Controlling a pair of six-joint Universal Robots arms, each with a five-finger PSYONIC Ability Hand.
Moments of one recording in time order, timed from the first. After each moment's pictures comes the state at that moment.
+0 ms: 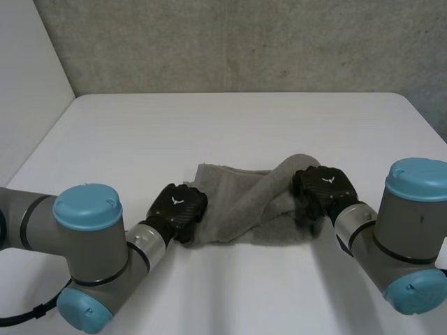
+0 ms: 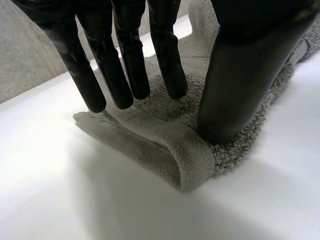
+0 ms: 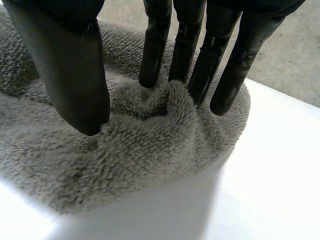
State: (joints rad) left arm 4.17 -2.12 -1.71 3.48 -1.42 3.35; right arm 1.96 -1.10 1.70 -0.26 1.46 3.01; left_hand 0.72 0.71 0.71 0.71 0.54; right_hand 0.72 0.73 0.73 0.73 0.56
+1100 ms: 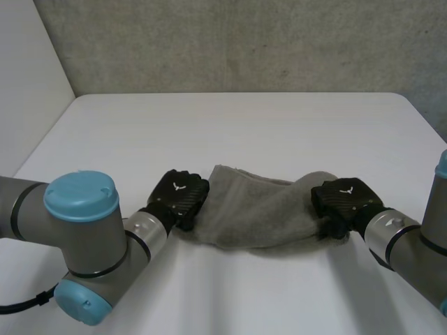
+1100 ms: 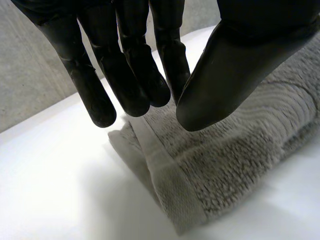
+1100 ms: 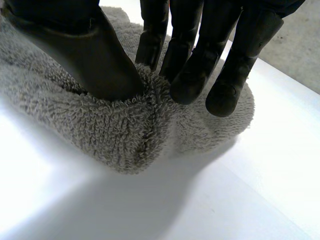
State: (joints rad) left arm 4.16 -2.07 -1.67 3.46 -1.42 3.35; right arm 1.85 -1.28 1.79 -0.03 1.33 2.77; left_hand 1.20 1.27 1.26 1.28 1.03; right_hand 1.30 1.27 1.34 1.34 1.13
